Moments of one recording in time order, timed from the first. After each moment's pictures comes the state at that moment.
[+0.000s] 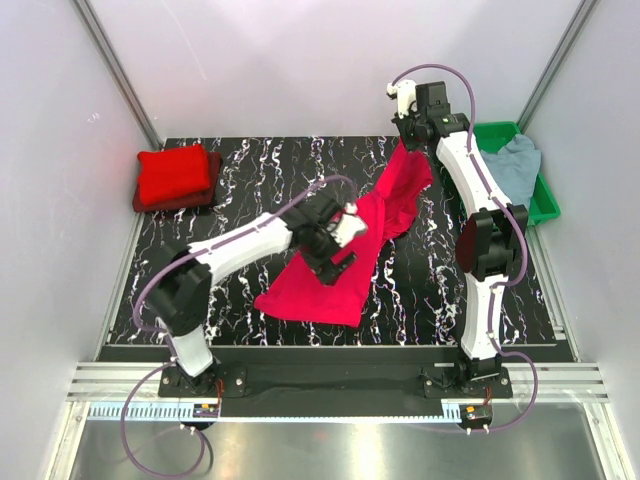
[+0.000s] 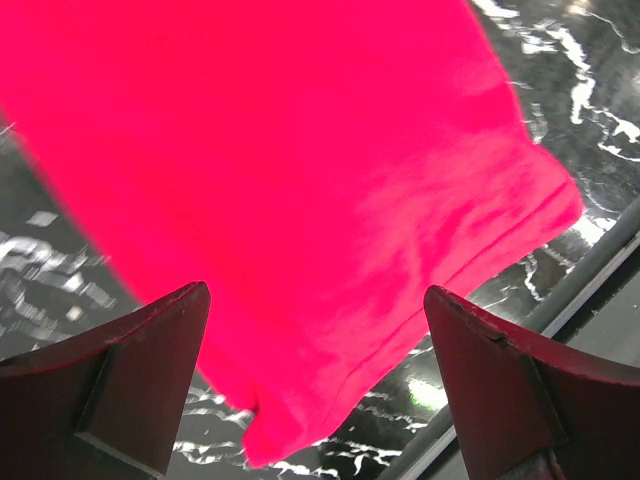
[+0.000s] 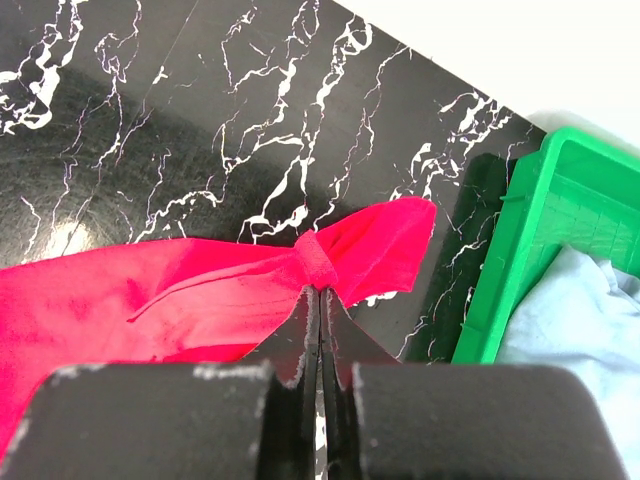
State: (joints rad) left arm -0.74 1.74 1.34 -0.75 0.23 0.19; right arm 0.21 2.15 2.18 -0.71 -0.05 -0.32
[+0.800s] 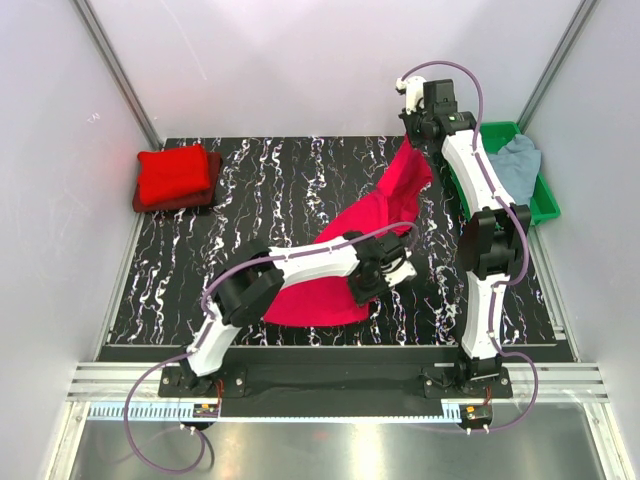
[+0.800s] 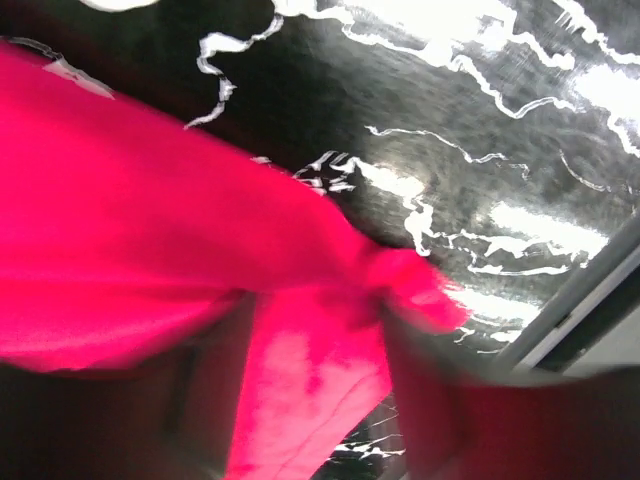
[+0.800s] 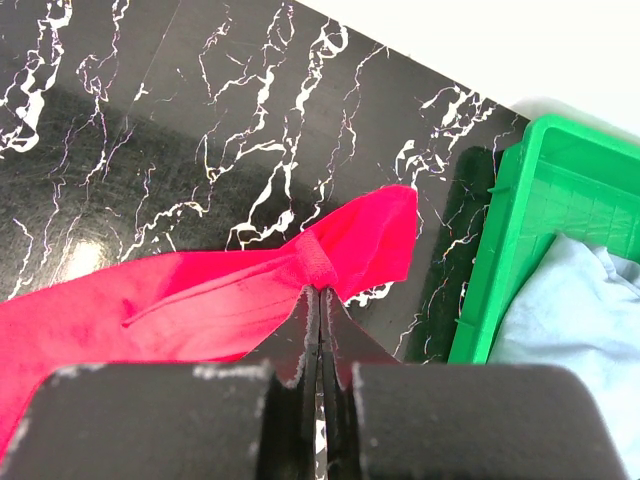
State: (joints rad) left arm -1.06 2.13 1.64 -0.84 0.14 0.10; right arm 0.17 2.16 2.20 -0.70 -0.05 -0.28
